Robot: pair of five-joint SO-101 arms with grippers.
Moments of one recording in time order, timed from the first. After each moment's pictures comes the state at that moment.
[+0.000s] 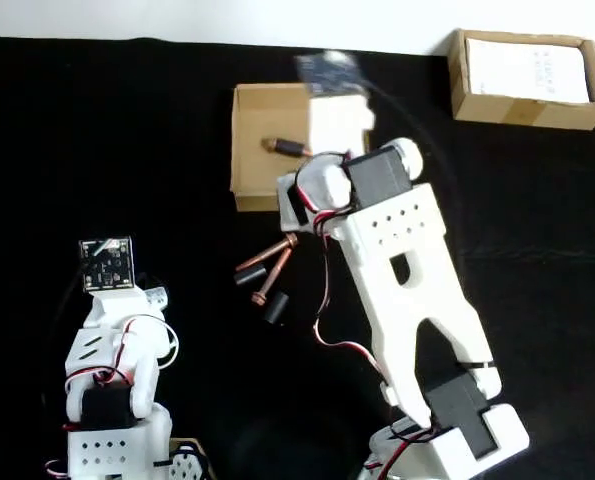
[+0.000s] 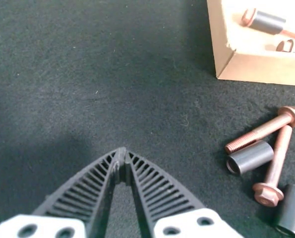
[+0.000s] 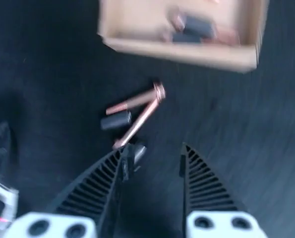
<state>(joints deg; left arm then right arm) -10.5 -103.6 96.2 48.9 2.8 -32.9 -4.5 -17.9 97.2 -24.1</state>
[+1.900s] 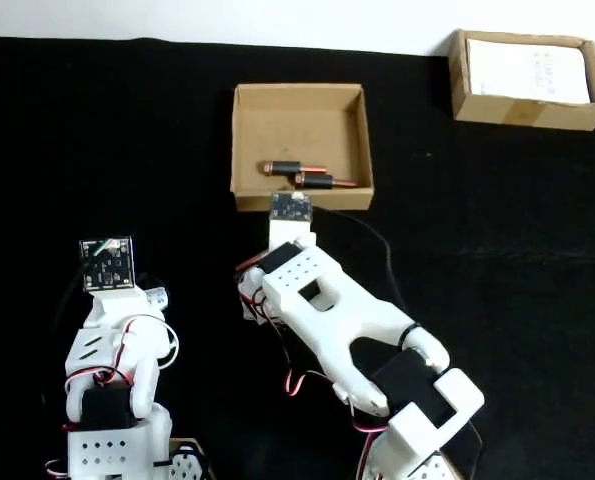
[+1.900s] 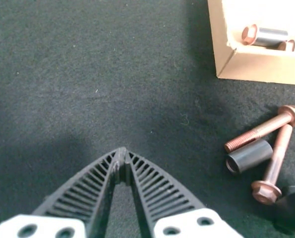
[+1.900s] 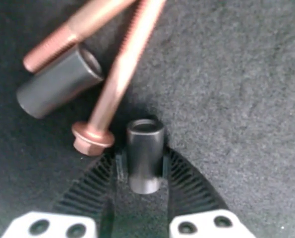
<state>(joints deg) -10.5 -103.6 96.2 49.2 2.8 -45.8 8.8 27.0 55.3 -39.3</state>
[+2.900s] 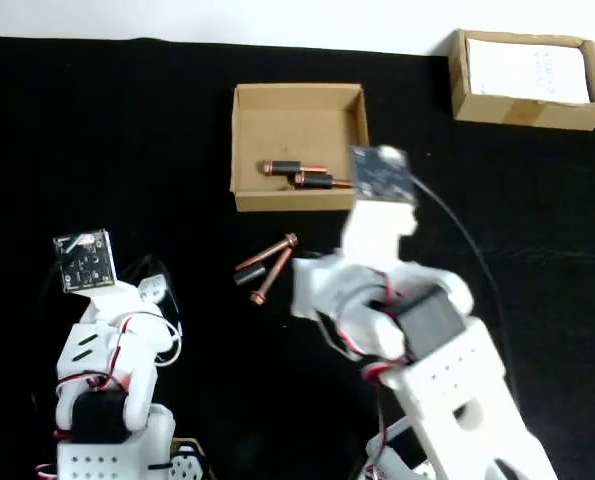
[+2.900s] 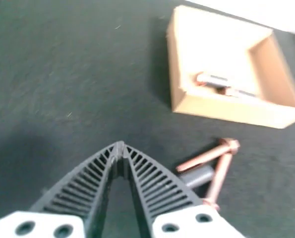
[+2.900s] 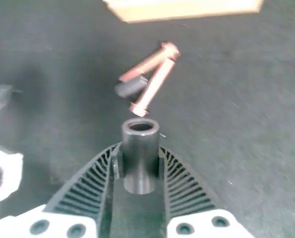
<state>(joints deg) -5.0 -102.5 83.1 53.1 12.1 -37.5 -47.6 27.0 84.4 -29.3</state>
